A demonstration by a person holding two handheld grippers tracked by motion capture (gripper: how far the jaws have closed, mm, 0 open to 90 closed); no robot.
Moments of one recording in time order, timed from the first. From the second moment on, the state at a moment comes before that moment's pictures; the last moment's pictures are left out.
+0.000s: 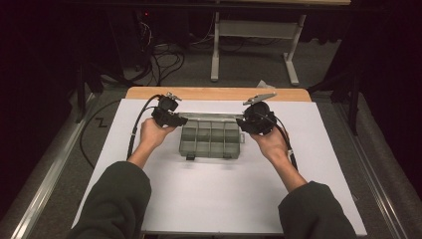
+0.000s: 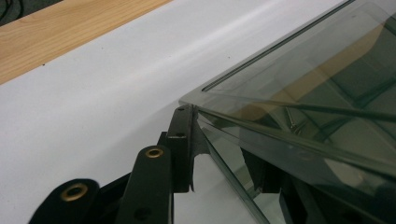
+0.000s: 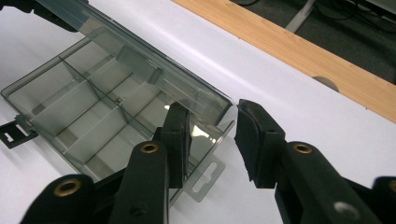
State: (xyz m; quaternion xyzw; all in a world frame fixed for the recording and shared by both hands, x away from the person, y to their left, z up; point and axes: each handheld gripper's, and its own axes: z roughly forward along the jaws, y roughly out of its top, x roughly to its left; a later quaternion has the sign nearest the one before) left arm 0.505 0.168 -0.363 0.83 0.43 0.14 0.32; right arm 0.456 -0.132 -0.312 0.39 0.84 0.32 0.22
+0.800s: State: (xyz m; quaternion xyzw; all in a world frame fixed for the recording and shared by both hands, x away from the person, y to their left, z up) left arm 0.481 0.194 -0.351 0.83 0.45 0.12 0.31; right arm 0.449 -0.131 -0.317 0.37 0.85 0.30 0.22
